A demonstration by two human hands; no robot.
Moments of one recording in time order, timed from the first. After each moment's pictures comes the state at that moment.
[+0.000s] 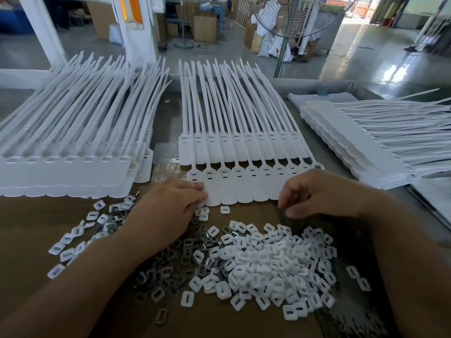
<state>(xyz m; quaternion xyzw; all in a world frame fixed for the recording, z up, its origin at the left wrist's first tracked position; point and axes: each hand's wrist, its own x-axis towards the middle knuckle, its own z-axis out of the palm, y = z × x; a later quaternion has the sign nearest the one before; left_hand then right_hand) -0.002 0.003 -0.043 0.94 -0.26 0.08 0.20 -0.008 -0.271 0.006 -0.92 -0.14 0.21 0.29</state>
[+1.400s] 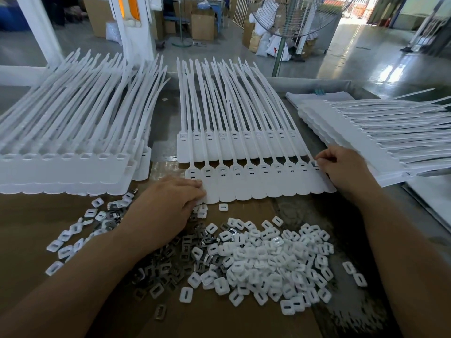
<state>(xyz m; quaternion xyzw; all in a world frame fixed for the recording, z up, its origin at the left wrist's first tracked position) -0.005 0.003 -0.042 0.94 -0.27 0.09 0.19 0.021 -0.310 -0.025 -0.93 0.17 -0.12 0.32</state>
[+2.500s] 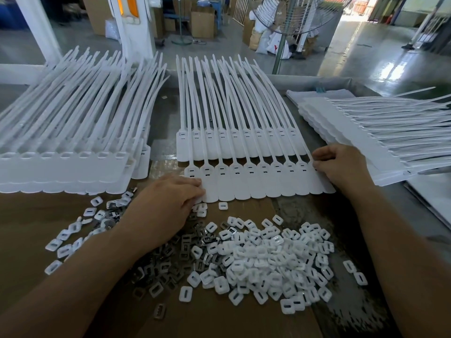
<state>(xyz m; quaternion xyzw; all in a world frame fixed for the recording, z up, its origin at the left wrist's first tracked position) -0.004 0.004 -0.041 0.94 -0.27 0.09 0.19 0.027 -0.309 -0.029 -0.92 0.17 -0.16 0.32</state>
